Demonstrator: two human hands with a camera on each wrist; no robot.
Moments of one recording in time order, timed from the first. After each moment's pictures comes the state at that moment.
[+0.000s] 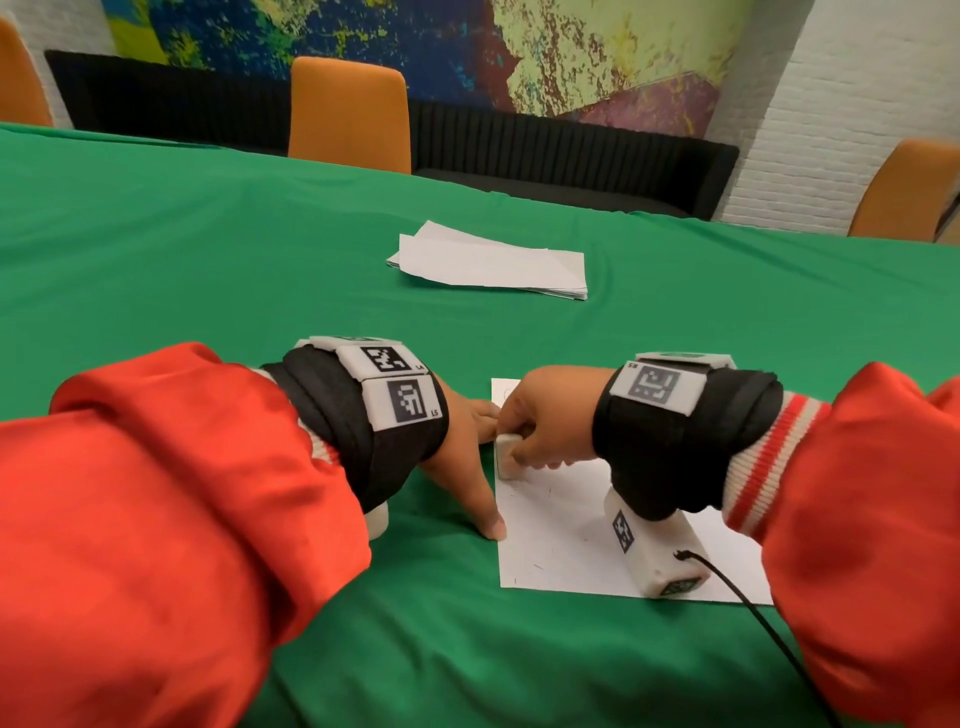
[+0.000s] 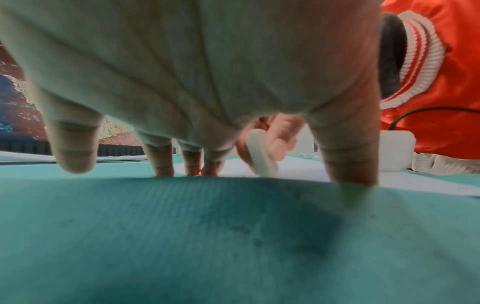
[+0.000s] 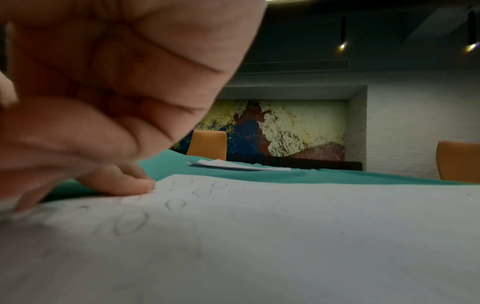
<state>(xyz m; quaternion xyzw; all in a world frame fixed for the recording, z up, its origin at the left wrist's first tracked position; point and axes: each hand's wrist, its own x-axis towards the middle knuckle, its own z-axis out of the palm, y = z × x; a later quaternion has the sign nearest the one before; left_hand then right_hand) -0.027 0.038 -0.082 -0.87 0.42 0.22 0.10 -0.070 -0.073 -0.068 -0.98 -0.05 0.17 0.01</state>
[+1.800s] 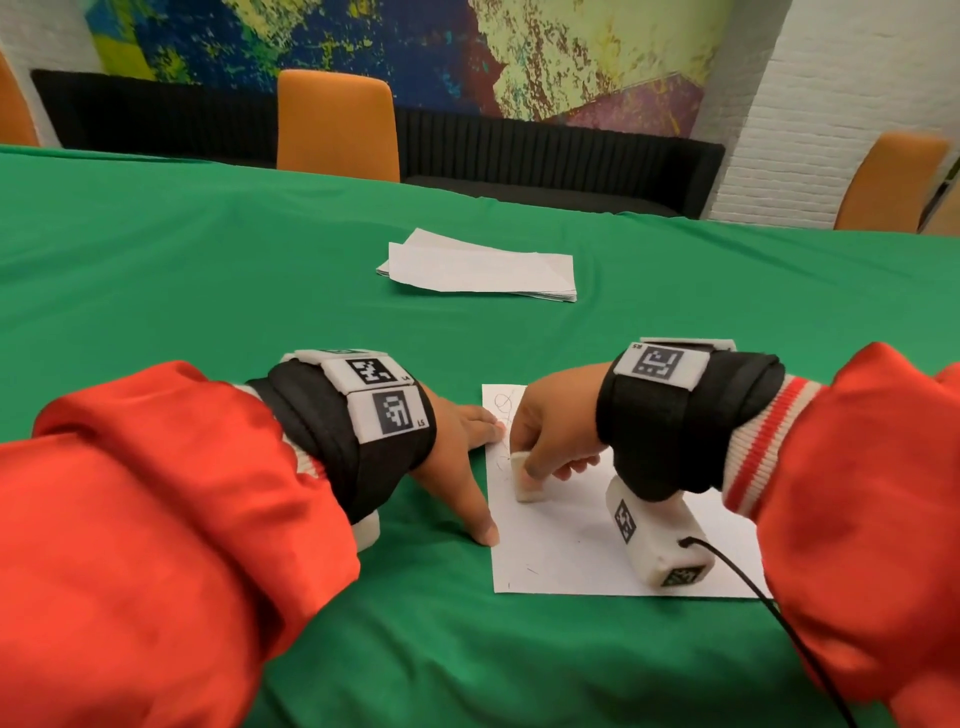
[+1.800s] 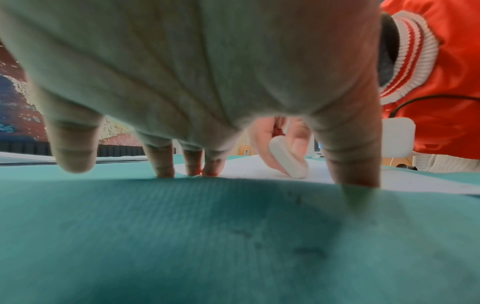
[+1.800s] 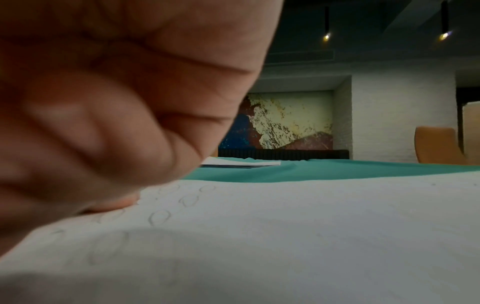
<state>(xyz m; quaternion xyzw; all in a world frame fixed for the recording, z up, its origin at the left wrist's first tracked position) -0.024 0.037 -0.084 -0.88 0.40 0.21 0.14 -0.070 -0.081 -0.060 -0.97 -0.02 0.23 -0.01</state>
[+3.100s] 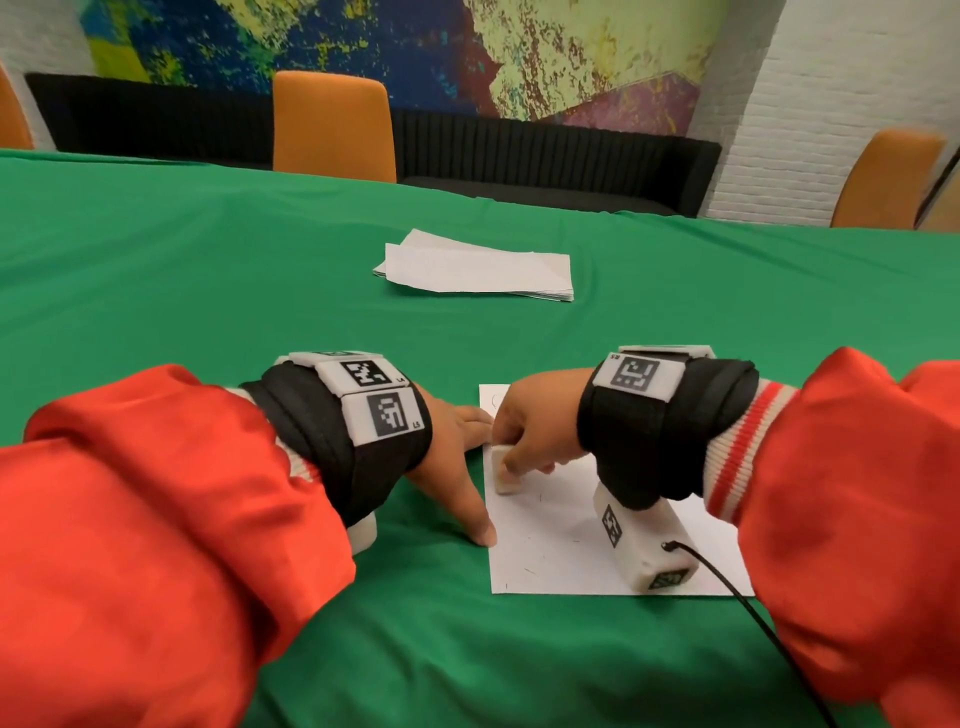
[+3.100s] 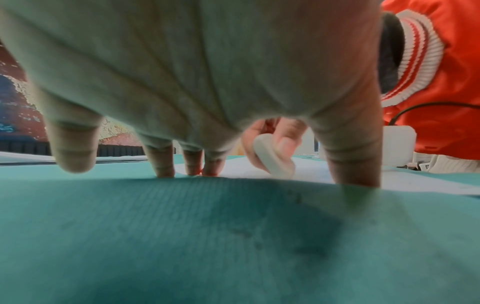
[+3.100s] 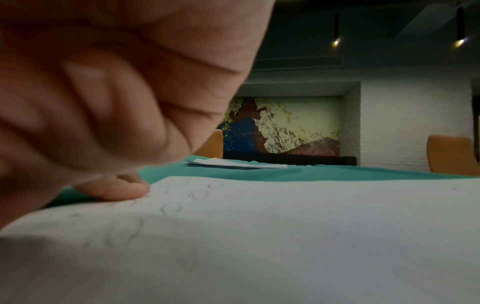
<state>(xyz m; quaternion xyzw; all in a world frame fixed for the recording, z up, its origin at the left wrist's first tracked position) -0.023 0.038 -0.085 -0.88 0.41 0.22 0.12 -0.069 -0.073 -0.065 -0.98 -0.05 0.19 -0.03</state>
